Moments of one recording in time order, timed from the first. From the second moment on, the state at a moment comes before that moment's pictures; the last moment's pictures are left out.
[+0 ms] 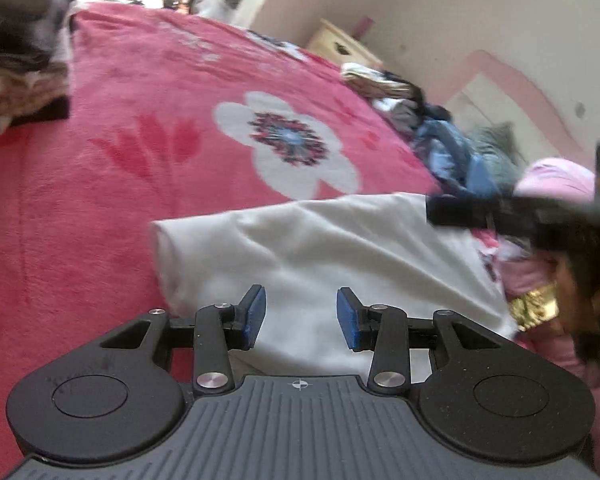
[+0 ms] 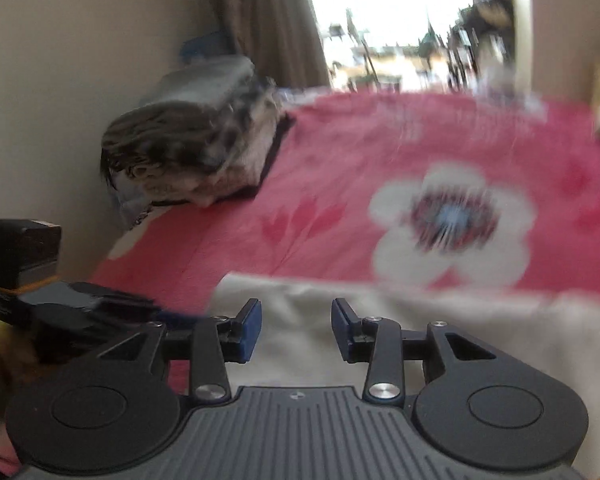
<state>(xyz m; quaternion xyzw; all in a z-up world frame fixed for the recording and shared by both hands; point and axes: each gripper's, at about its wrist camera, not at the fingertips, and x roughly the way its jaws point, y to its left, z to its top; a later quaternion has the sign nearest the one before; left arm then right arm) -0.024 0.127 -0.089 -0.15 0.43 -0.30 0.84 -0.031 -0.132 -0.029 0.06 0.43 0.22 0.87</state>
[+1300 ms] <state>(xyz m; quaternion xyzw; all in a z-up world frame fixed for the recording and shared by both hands) -0.013 0.100 -0.103 -0.09 0.40 -0.20 0.89 -0.071 -0.216 -0.064 0.09 0.36 0.01 0.93</state>
